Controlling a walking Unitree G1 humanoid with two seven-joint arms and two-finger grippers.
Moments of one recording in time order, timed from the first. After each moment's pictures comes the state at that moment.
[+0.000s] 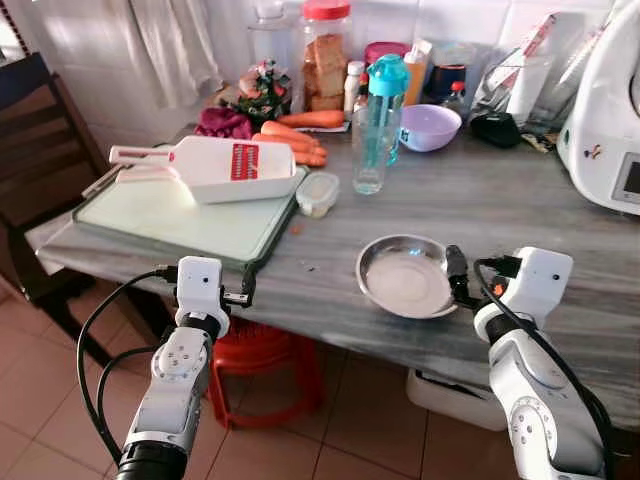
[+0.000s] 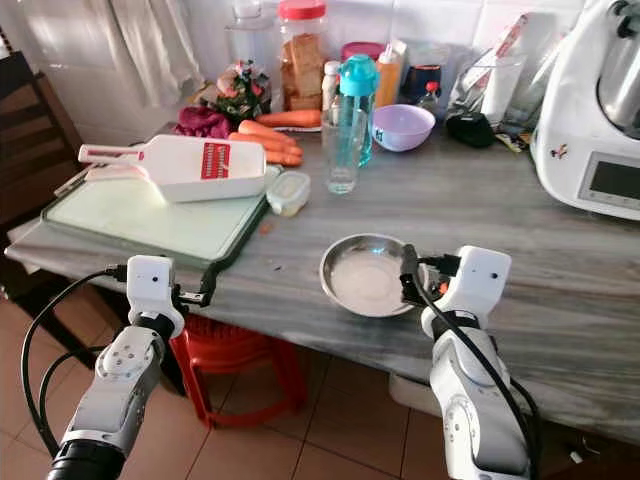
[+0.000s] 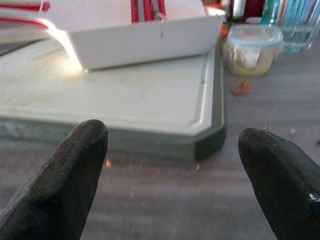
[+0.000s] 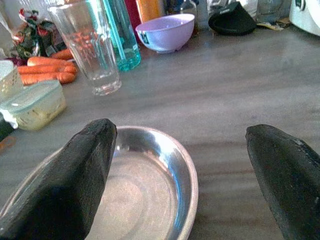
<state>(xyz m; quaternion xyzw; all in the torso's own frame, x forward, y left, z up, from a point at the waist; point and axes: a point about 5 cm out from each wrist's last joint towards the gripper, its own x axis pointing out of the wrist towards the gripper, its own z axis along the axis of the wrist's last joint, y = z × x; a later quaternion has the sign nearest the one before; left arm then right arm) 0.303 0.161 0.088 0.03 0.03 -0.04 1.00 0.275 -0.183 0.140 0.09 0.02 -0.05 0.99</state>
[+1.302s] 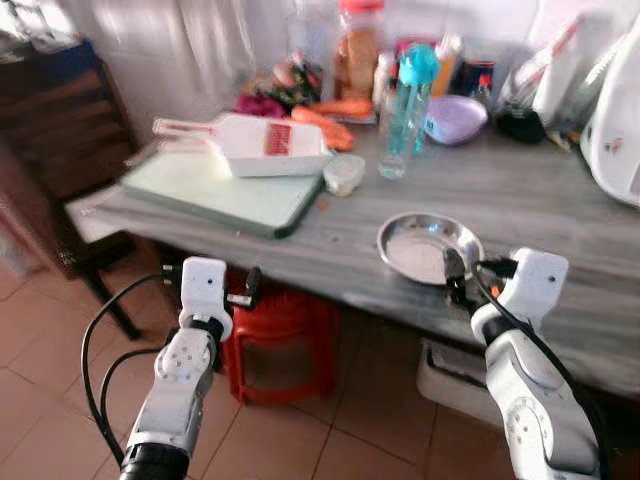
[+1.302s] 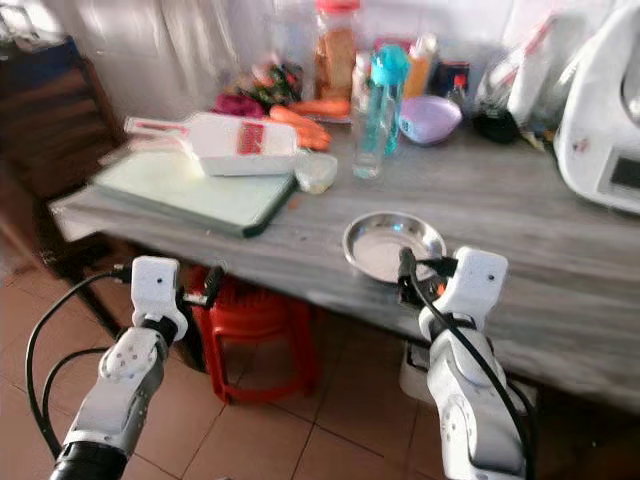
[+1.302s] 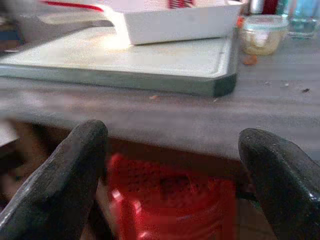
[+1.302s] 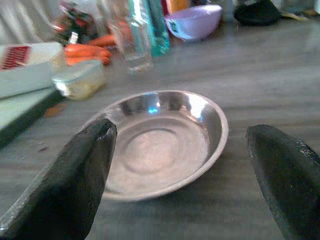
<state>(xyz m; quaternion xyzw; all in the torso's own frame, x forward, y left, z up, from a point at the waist) 0.303 0.158 0.086 0.03 0.03 -0.05 1.00 0.277 -0.185 0.138 0.10 0.03 -0.06 0.99</state>
